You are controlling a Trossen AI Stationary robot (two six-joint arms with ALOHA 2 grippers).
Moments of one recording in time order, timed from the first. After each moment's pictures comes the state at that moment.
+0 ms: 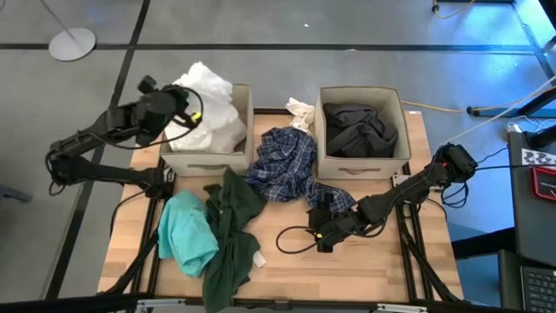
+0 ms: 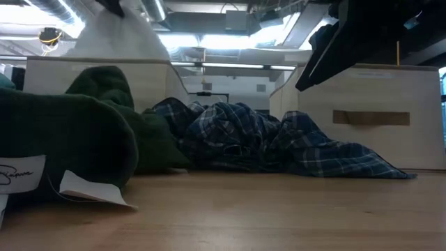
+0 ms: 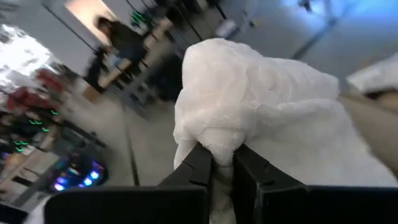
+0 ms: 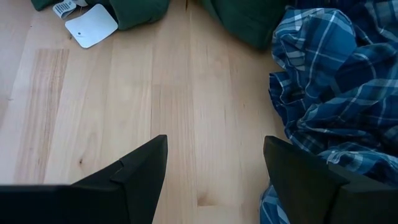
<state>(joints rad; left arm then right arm) 0.30 0.91 1.26 -0.90 -1.00 0.17 0.50 1.59 1.04 -0.40 0.41 0.37</state>
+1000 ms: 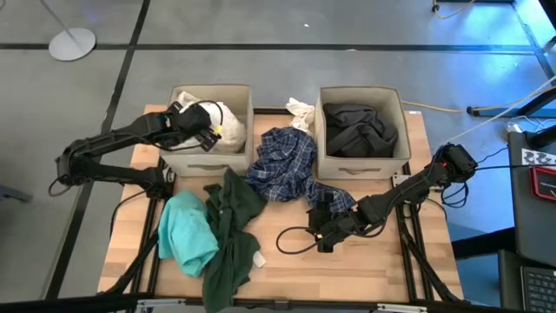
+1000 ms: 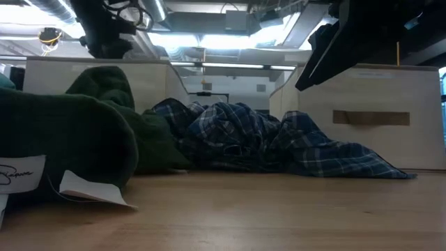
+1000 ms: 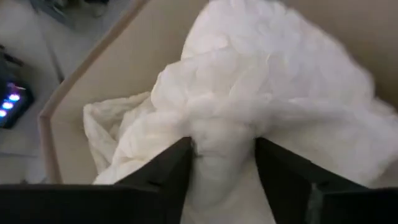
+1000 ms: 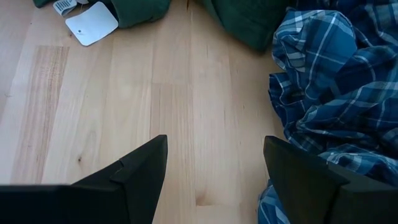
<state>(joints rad) 0.42 1.02 1.01 -1.00 -0.64 -0.18 0.50 1.59 1.04 -0.40 0.41 0.35</state>
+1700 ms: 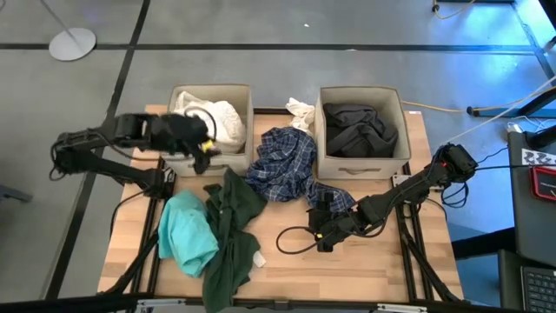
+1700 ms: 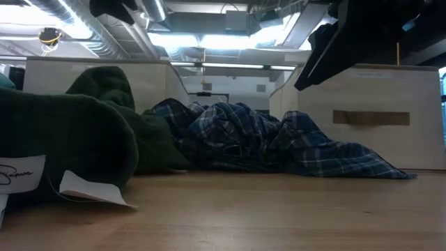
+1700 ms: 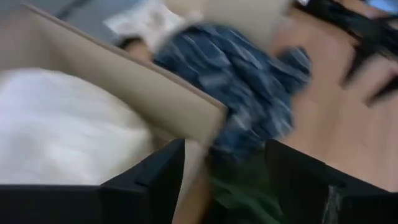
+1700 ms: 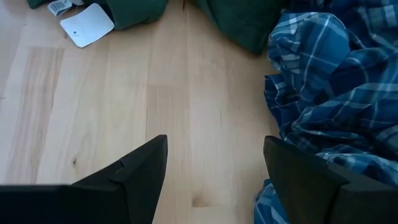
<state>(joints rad) 0.08 0.97 1.25 -1.05 -0.25 -0.37 0.50 1.59 1.04 -0.41 0.43 0.35</state>
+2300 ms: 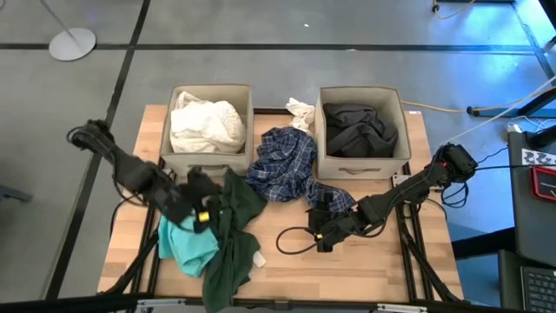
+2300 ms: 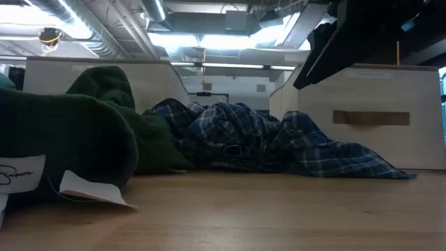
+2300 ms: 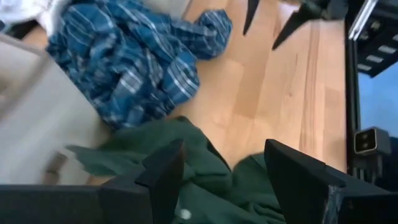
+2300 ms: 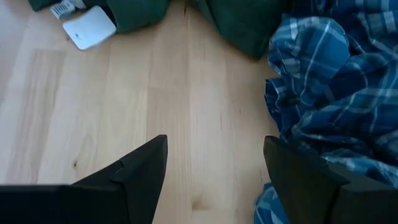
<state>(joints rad) -0.62 1.14 1.18 -0.95 -0.59 -0.78 0.50 1.59 1.04 -0.39 0.43 0.34</state>
